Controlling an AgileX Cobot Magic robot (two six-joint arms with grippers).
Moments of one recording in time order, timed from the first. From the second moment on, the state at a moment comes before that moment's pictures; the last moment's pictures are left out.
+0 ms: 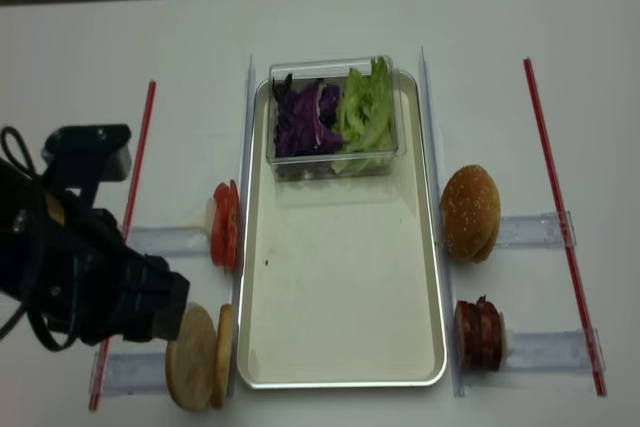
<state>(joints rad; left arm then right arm) -0.34 1.11 -0.82 -0.15 1.22 -0.16 0.09 -0.02 -0.48 0.08 1.12 0.02</state>
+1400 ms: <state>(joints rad) -0.71 1.45 -0.83 0.03 1.00 -0.73 0.09 -0.02 -0.48 0.08 1.12 0.02</state>
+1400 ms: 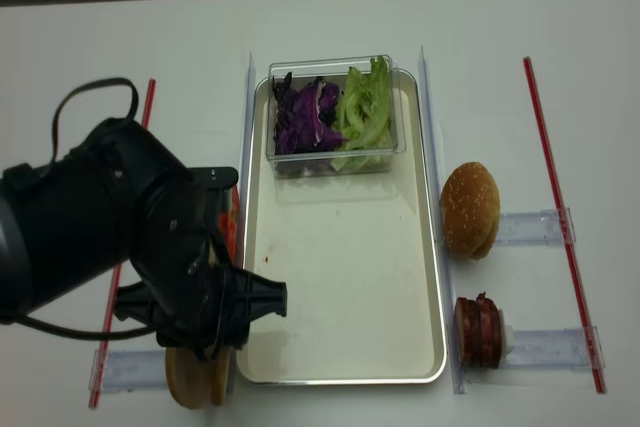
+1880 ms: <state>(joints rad) -0.71 1.46 -0.83 0.04 1.01 -0.73 0.09 -0.02 -0.48 0.07 1.12 0.02</state>
